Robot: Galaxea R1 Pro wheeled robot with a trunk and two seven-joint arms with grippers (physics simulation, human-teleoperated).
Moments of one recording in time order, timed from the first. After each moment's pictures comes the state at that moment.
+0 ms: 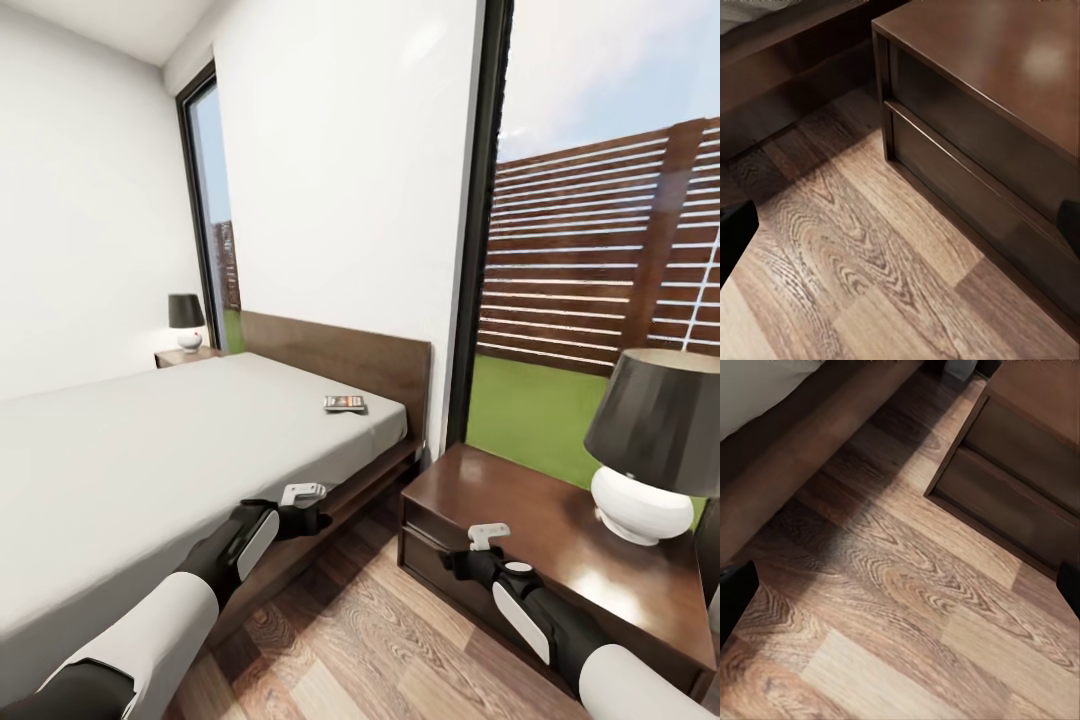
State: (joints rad) left arm -0.79 -0.06 -0.26 -0.58 0.36 0.59 -0.03; right arm -0.61 -0.17 0.53 -0.64 -0.52 0.23 -0.05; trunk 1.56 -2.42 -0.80
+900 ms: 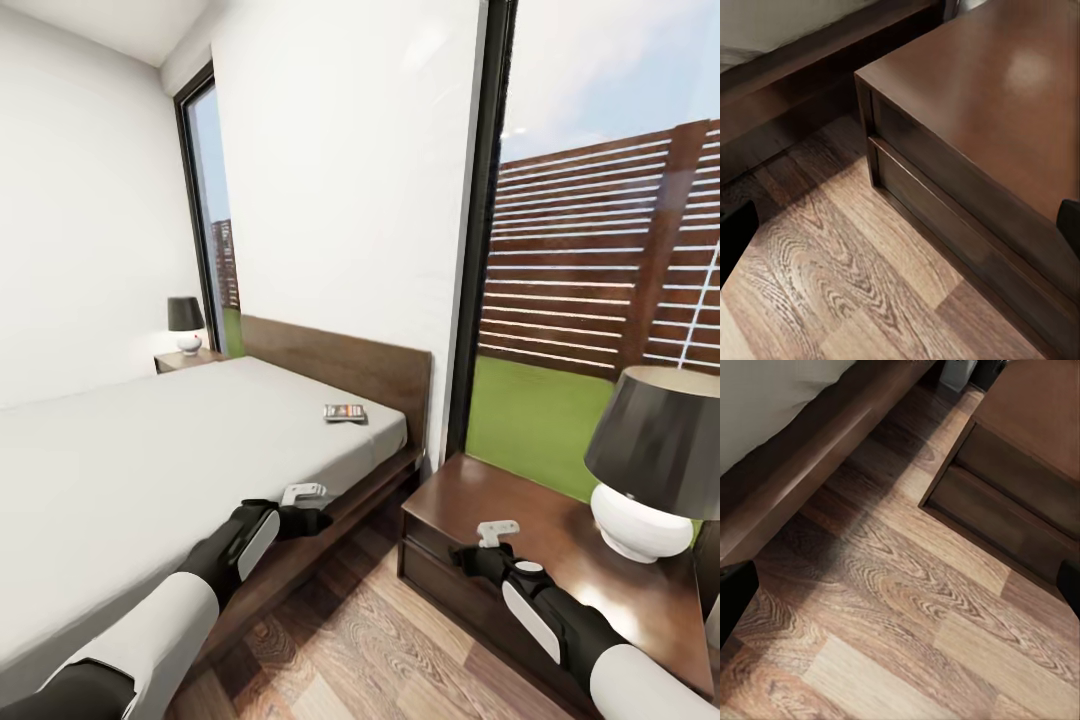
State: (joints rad) left arm -0.79 -0.06 -0.26 -0.58 0.36 0.59 -0.03; right arm -0.61 -0.20 0.53 -0.65 -0.52 0.20 -0.05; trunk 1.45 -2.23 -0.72
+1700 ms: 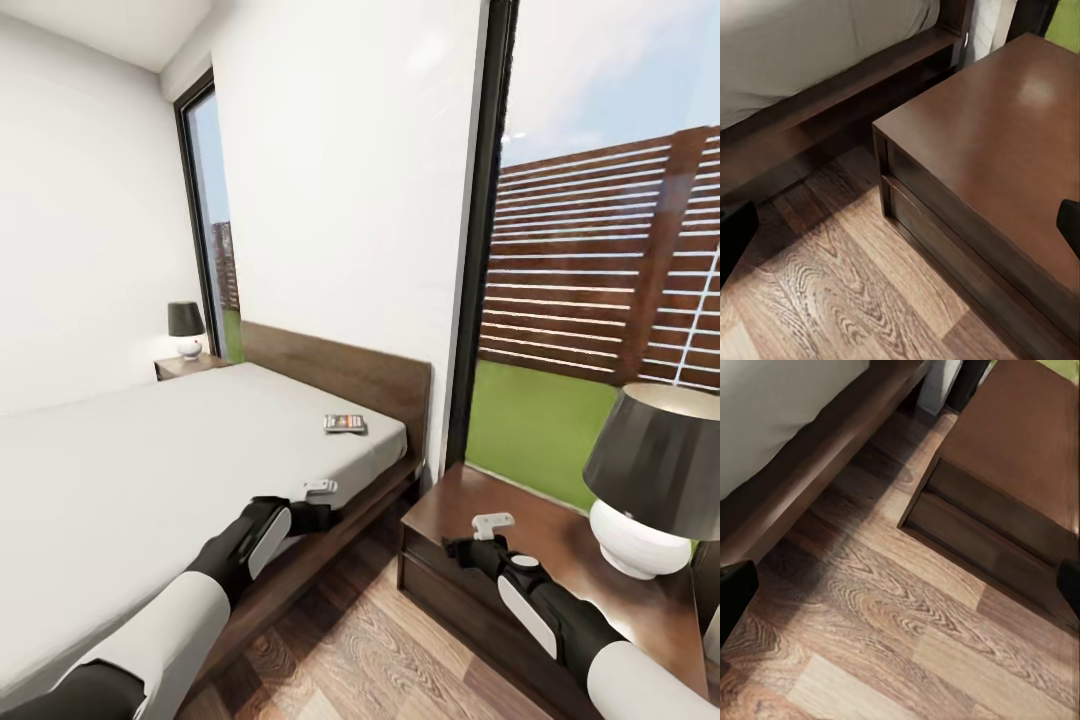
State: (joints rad) left arm -0.79 -0.10 -0.27 -0.61 0.36 0.59 -0.03; right arm -0.61 -0.20 0.53 -0.69 -0.52 0.19 -0.05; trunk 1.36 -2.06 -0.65
